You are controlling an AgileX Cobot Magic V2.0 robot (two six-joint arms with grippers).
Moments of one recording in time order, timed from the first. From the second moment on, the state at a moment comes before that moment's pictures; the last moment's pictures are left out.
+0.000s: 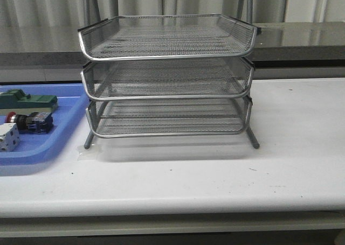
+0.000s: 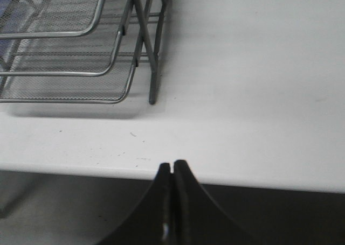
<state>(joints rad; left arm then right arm) -0.03 0.00 0.00 0.05 0.04 -0.09 0.10 0.61 -0.65 0.19 0.73 0.00</state>
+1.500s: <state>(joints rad) -0.03 0.00 0.00 0.05 0.04 -0.09 0.10 1.54 -0.70 1.67 0.54 -1.07</state>
